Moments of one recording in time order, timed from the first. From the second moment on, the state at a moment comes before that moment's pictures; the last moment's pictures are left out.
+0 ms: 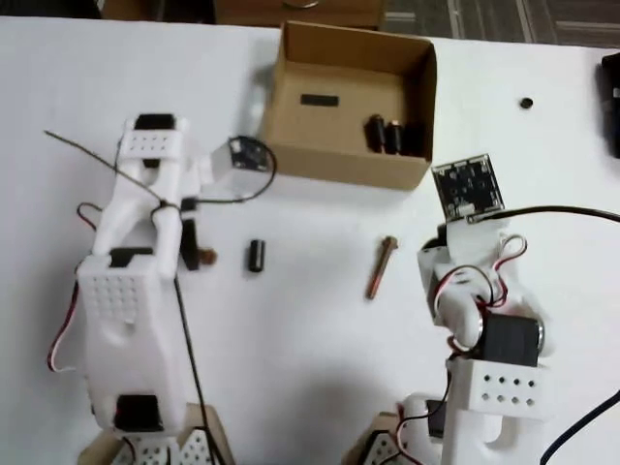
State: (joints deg) left arm -7.3 42.5 -25.3 83.1 -78.9; right arm 2.8 -61.0 47.6 69.5 22.4
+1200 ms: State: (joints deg) left arm -10.4 44.9 -25.7 94.8 -78.5; right arm 2.8 -61.0 47.6 62.6 22.4
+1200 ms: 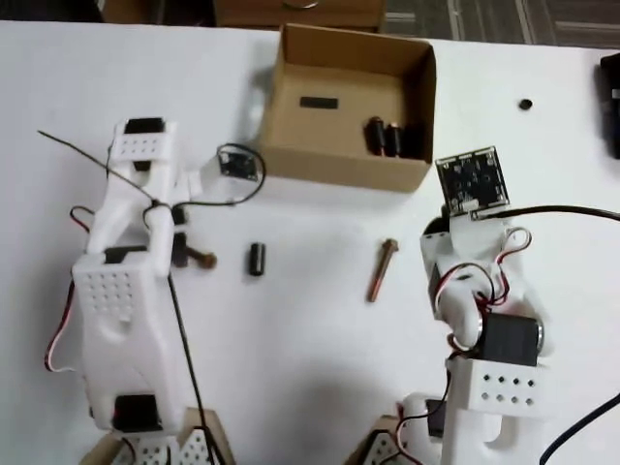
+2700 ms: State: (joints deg) left arm -8.4 38.7 -14.0 89.5 -78.5; right arm 2.8 -61.0 47.6 62.6 22.4
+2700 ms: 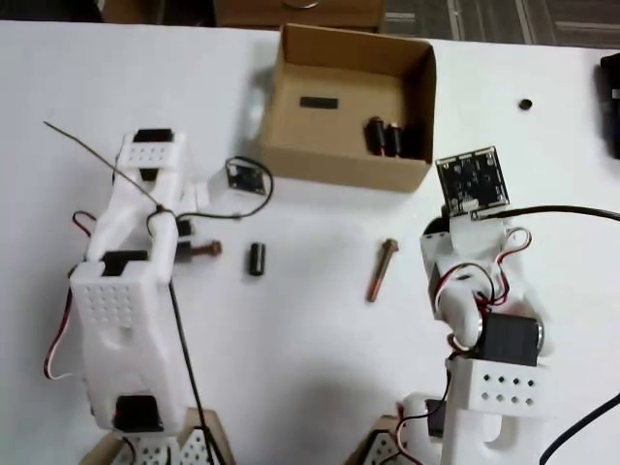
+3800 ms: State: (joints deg) left arm -8.3 14.9 -49.2 95.7 -8.8; right arm -8.6 -61.0 47.6 55.2 15.0
